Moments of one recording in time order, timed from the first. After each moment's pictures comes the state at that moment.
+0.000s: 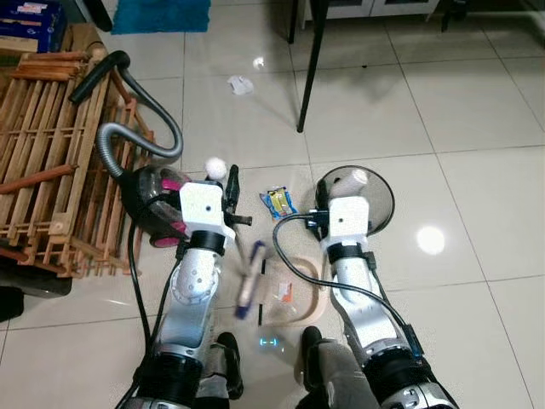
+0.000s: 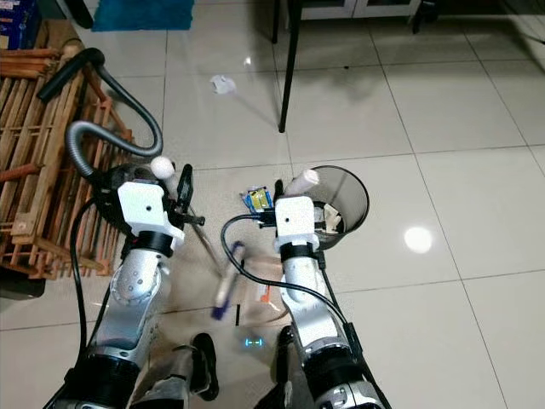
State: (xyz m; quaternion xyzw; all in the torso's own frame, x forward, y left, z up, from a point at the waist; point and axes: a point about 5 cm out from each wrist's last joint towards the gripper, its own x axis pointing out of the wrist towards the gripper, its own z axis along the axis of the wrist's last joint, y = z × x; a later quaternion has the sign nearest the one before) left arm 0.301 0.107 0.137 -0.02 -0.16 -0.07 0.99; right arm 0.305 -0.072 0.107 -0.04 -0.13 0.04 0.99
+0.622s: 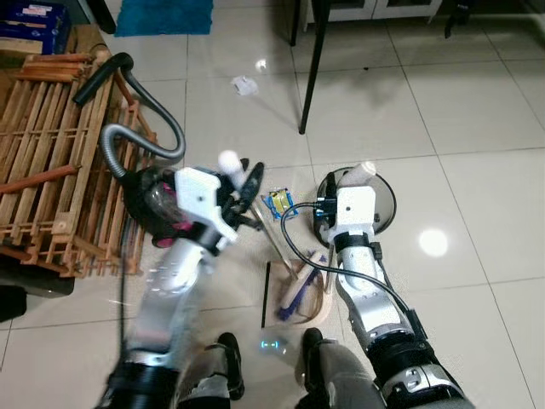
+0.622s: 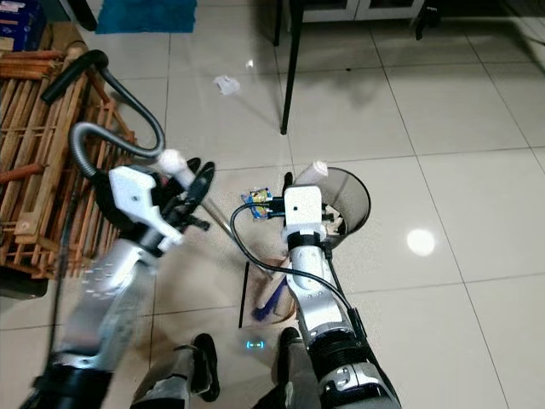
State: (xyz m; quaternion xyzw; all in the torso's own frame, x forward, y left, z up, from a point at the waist) left arm 0.286 0.116 0.169 -0.05 -0.14 -0.24 0.96; right arm 0.322 -0.086 0.110 -0.05 -0.12 0.01 0.99
